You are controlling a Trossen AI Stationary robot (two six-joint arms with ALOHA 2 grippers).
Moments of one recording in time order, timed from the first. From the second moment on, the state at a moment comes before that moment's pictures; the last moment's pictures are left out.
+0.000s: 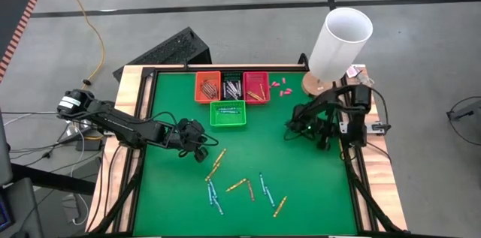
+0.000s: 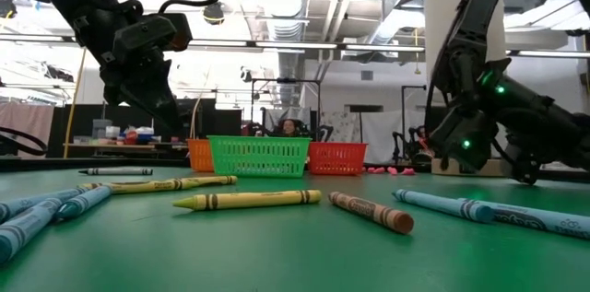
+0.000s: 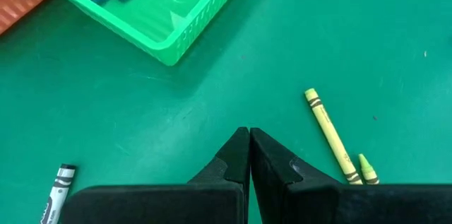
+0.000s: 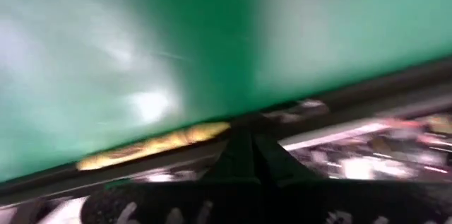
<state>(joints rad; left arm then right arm) -0.23 1.25 0.59 -0.21 -0.41 -0.74 -0.22 1.92 0.70 -1.25 0.04 0.22</state>
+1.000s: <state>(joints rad) -0.23 1.25 0.59 -0.18 -0.43 -0.74 -0.03 1.92 0.92 -1.30 -0.01 0.46</state>
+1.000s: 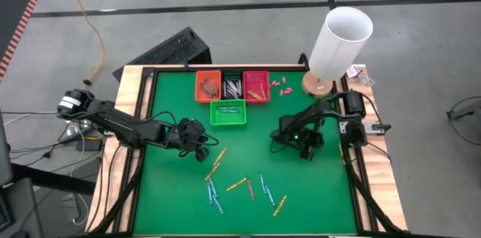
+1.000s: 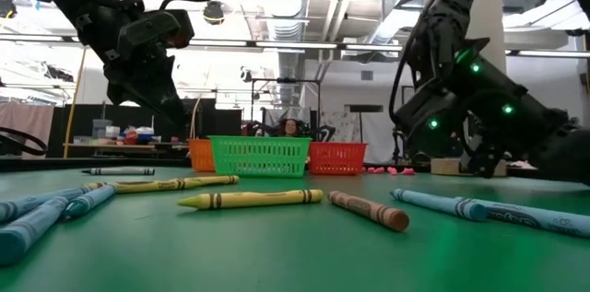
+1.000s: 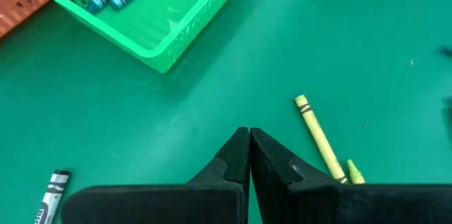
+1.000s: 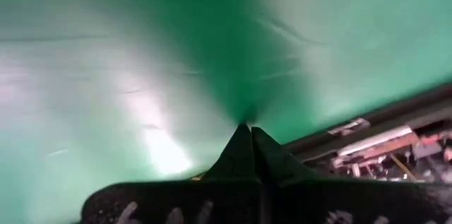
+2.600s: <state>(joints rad) -0.23 1.25 0.59 -0.17 -0.43 -0.72 0.03 1.92 0.83 -1.33 -0.16 0.74</state>
